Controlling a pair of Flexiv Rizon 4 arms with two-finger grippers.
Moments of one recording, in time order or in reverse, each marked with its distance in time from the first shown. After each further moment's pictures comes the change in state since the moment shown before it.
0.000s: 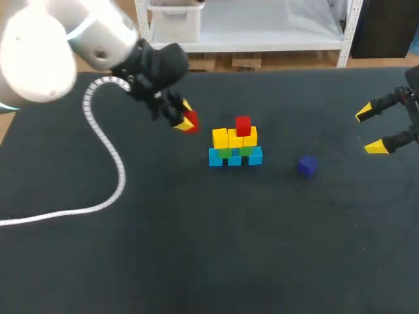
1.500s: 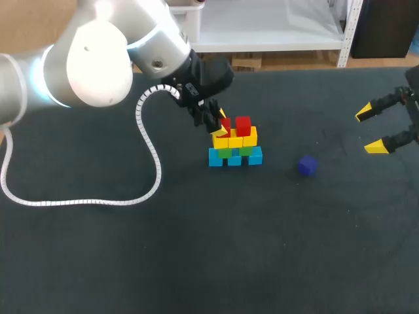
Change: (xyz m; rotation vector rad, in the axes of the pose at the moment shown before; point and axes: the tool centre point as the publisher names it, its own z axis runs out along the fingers) left arm -0.030 0.016 0.060 -0.004 0.056 0.008; right arm 0.000 0.000 0.000 0.000 0.000 0.000
